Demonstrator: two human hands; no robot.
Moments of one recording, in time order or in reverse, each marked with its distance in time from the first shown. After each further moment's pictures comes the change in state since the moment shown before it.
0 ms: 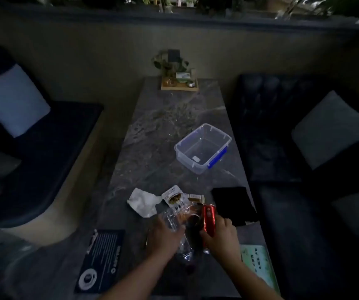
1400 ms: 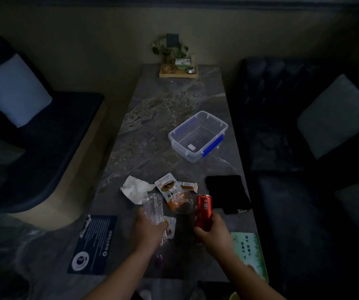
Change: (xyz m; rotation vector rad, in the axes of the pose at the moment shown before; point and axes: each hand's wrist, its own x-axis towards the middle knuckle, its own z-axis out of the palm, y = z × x) left_hand -0.018 -0.007 0.003 -0.195 0.154 -0.110; right_hand -0.007 0.034 0.013 0.300 -0.136 0.118
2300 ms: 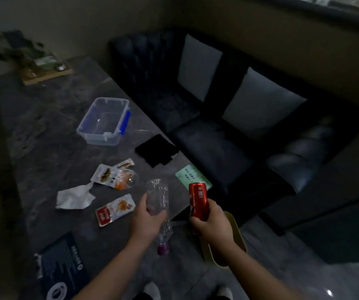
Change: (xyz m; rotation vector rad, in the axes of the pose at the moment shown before) left_hand -0.080 -0.032 -0.002 0.053 -0.649 0.504; right_hand -0.209 0.042 0.004 0.218 0.463 0.323
